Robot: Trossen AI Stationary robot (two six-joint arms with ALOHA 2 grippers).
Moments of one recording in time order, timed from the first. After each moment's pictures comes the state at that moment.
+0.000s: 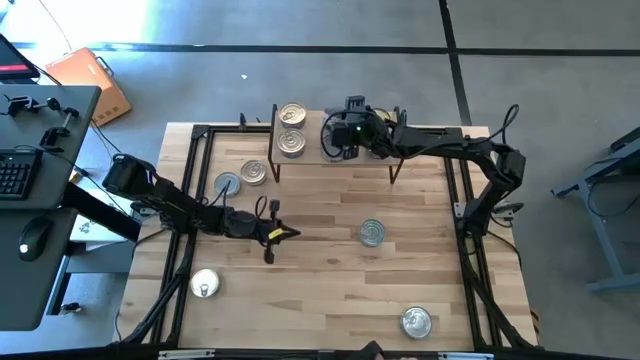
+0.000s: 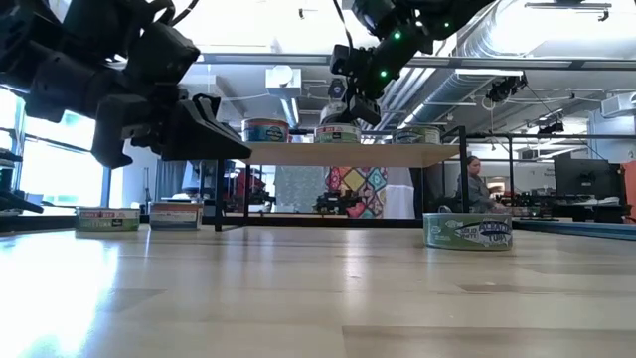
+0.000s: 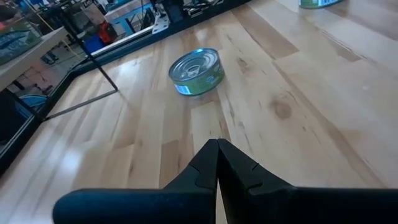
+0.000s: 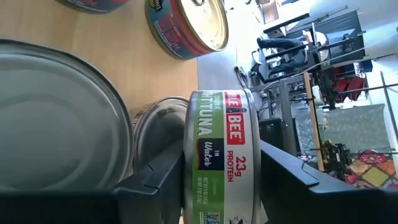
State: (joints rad) left arm -0.24 1.52 0.32 0.86 -0.28 0.30; right arm -0.39 1.70 1.33 -0.14 0.45 -0.91
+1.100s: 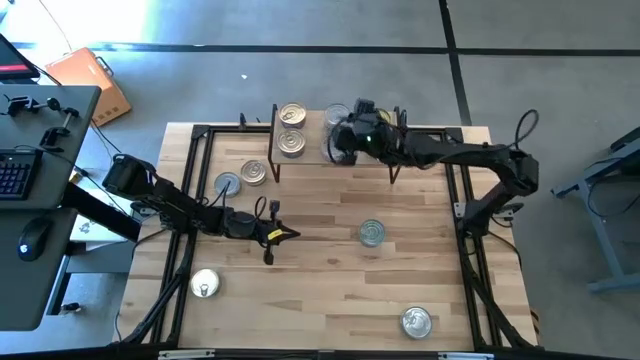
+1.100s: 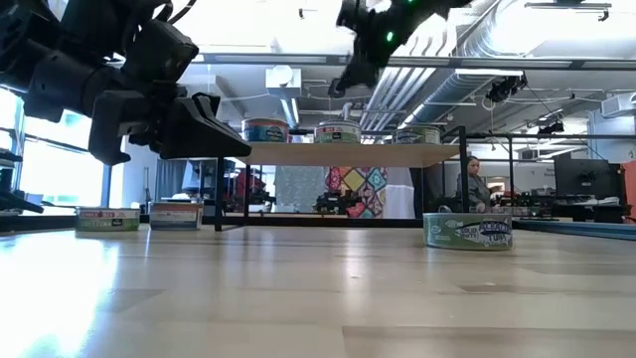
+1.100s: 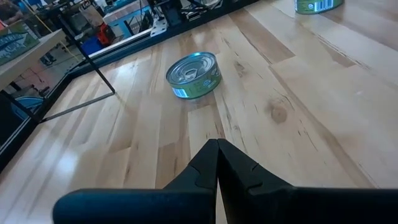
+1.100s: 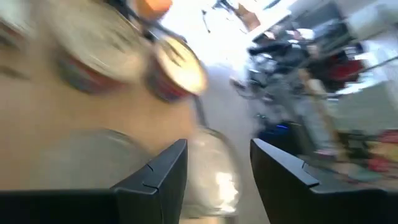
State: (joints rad) left arm -0.25 1.52 0.32 0.87 -0.27 0.29; right arm -0.26 1.59 1.33 -0.18 0.52 -0.66
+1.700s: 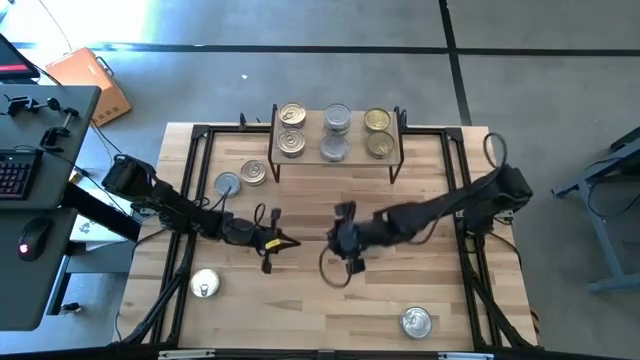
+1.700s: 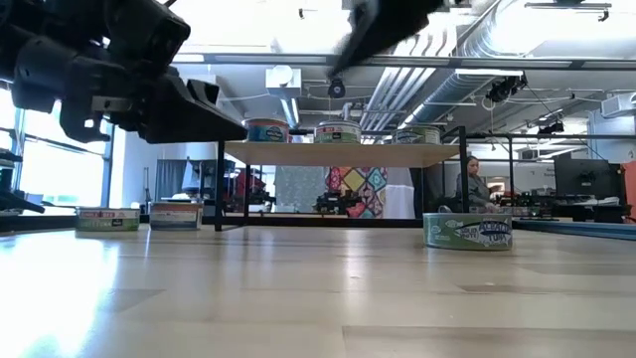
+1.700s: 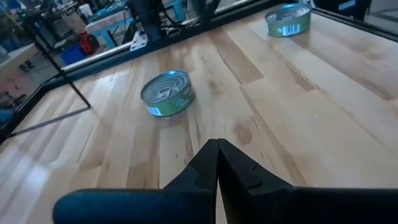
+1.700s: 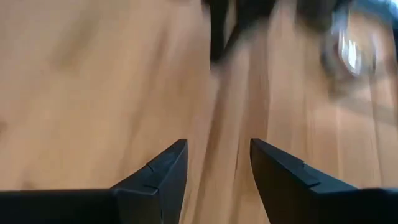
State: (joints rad) left arm -0.33 1.52 0.35 0.86 -0.27 0.24; right arm 0.29 1.70 1.33 -0.50 0.28 -0.12
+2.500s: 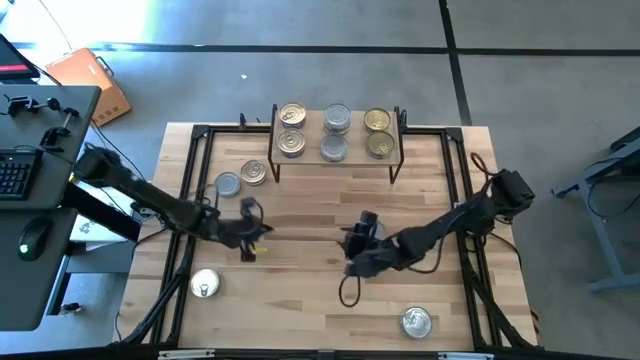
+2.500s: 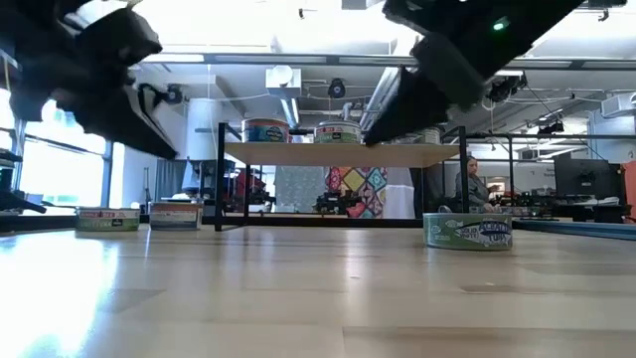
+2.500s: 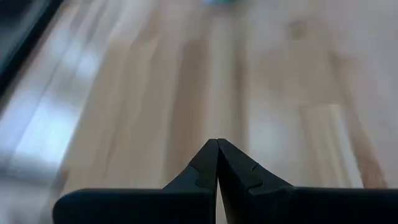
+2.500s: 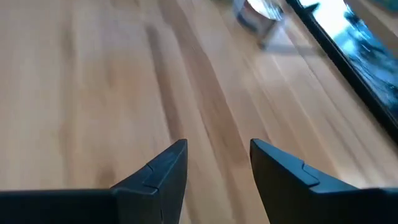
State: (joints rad) left arm -0.40 1.09 0.44 -0.15 -0.53 -0.15; right arm 0.43 1.71 0.98 -0.11 0.74 0.25
